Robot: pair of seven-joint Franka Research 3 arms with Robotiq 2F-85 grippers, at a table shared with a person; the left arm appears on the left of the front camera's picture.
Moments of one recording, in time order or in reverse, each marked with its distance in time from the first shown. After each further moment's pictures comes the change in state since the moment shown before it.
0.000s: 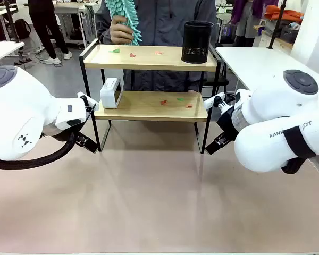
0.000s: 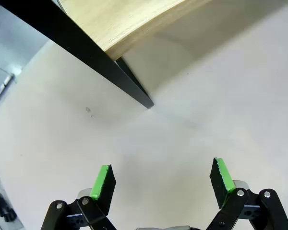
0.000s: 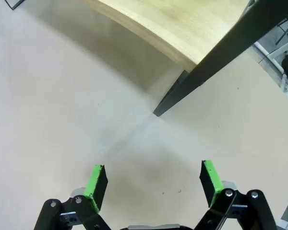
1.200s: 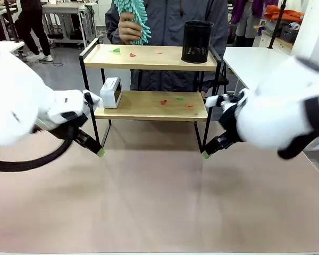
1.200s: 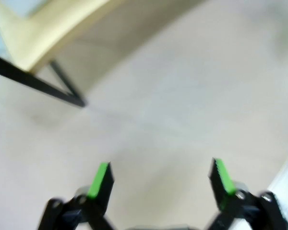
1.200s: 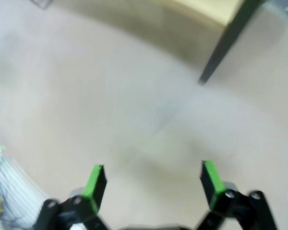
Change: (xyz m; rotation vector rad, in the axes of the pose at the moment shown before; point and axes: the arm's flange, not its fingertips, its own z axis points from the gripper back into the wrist) left arm 0.005 -0.015 0.055 -0.352 -0.016 -0.073; right arm -0.003 0.001 0.047 0.269 0.116 -0.244
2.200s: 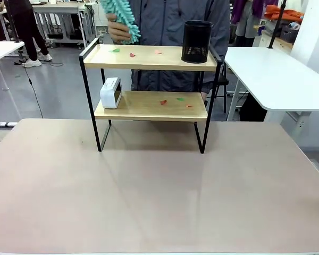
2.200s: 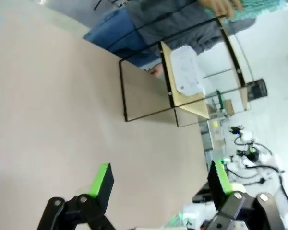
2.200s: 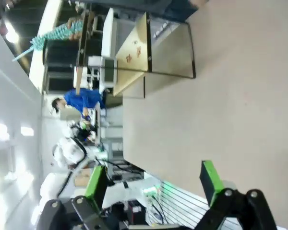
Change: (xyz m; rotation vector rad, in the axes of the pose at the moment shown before) left arm -0.217 0.210 0.178 -0.381 -0.614 0.860; right arm -0.181 -0.210 0.196 0.631 -0.378 -0.765
